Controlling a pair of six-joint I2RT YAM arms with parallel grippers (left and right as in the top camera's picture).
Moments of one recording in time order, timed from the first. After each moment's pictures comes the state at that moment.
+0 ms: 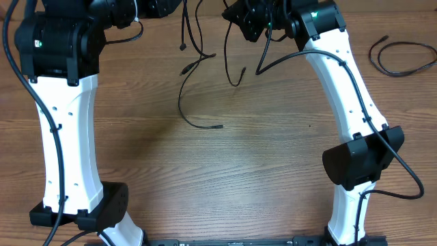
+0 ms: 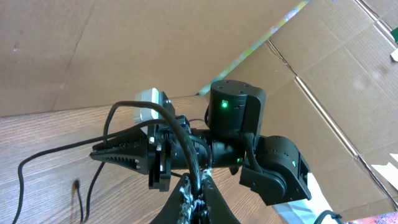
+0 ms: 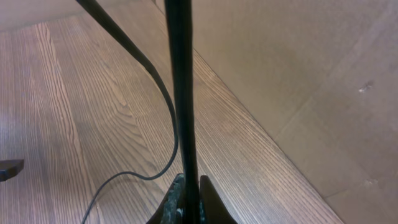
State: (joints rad) left arm -0.12 1.84 2.52 -1.02 0.78 -0.46; right arm 0.31 2.13 2.30 -0.81 -0.60 -0.48
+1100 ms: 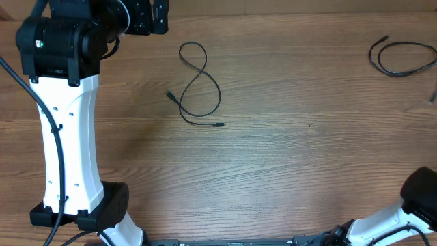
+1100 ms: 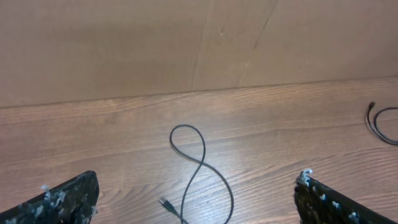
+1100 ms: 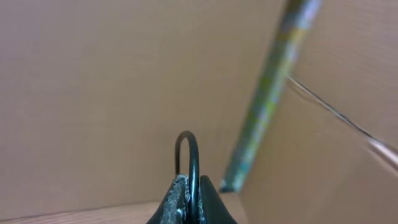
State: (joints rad) left arm -0.13 1.84 2.52 -1.29 0.12 -0.10; right arm -0.67 1.89 2.42 -0.69 -0.41 -0.20
